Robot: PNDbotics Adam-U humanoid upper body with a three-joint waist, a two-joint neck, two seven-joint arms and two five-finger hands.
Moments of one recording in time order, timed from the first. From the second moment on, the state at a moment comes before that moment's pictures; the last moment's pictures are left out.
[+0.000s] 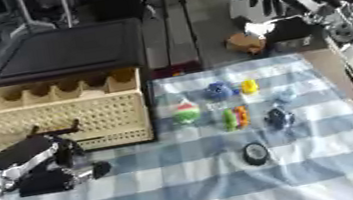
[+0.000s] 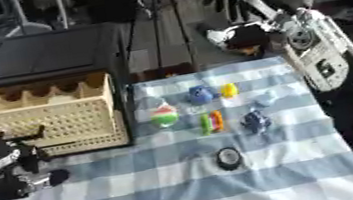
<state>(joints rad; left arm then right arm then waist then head) -0.59 0.47 -0.35 -1.62 -0.79 0.20 -0.76 -0.76 -0.53 0.02 -1.37 0.64 -0.30 0.17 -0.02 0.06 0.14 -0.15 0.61</state>
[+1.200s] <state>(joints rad) -0.75 0.34 -0.27 -1.27 -0.86 0.21 -0.53 -0.76 -0.51 0.02 -1.37 0.63 -0.31 0.19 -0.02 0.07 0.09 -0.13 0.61</state>
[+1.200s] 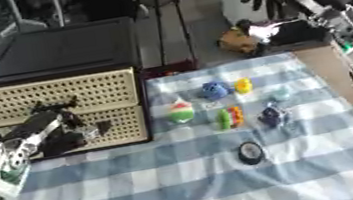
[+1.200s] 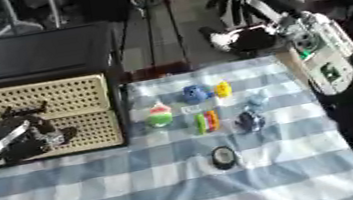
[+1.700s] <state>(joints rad) -0.77 0.32 -0.25 -1.22 -0.87 0.21 -0.46 -0.76 -0.50 0.02 -1.37 0.63 -0.32 0.19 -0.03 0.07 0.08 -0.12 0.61</state>
